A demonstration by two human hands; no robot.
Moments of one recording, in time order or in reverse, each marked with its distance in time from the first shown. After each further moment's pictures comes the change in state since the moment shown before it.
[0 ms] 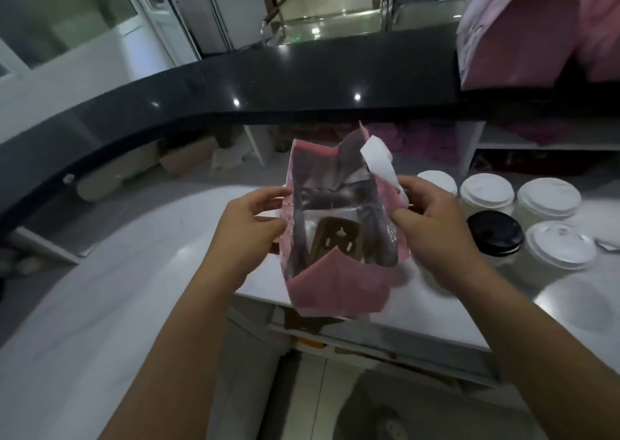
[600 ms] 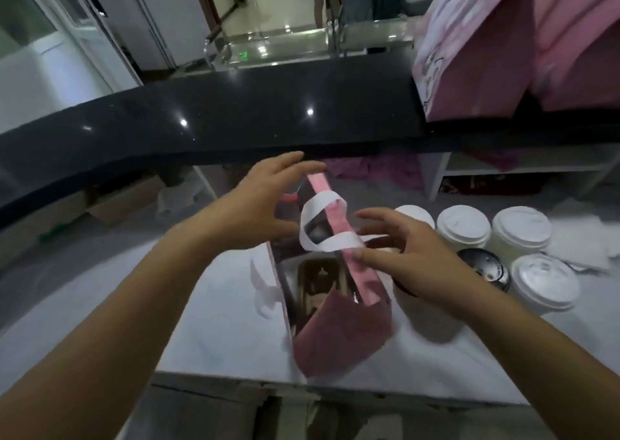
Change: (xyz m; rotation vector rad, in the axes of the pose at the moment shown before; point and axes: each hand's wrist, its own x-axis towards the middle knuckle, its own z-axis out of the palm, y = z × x) left_hand 0.146 0.054 0.022 0.785 -0.482 0.480; right_hand 0.062 0.004 -0.011 -0.128 -0.197 0.150
